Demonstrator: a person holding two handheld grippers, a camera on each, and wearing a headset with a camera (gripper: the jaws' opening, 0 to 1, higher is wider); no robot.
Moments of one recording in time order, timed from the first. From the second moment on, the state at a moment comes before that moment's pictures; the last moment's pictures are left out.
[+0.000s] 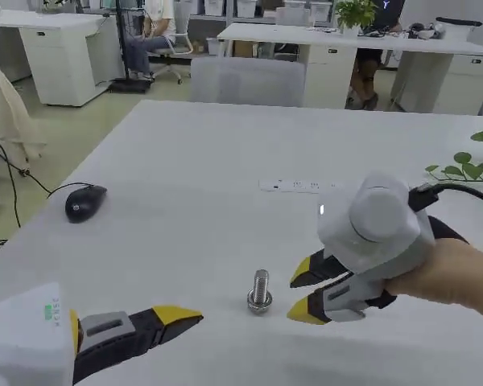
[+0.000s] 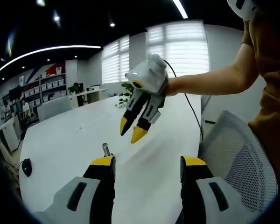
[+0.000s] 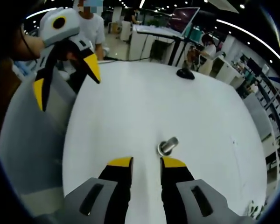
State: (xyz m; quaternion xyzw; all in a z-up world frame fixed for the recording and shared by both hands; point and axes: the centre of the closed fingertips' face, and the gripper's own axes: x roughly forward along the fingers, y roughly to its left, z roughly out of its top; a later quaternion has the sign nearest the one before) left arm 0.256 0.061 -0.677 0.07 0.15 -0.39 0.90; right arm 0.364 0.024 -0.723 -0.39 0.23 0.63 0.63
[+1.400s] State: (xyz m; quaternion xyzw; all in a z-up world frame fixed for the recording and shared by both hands) left arm 0.233 0.040 -0.651 0.01 0.12 -0.44 0.89; right arm 0.276 -0.062 -0.688 -0.13 0.14 0.66 0.73
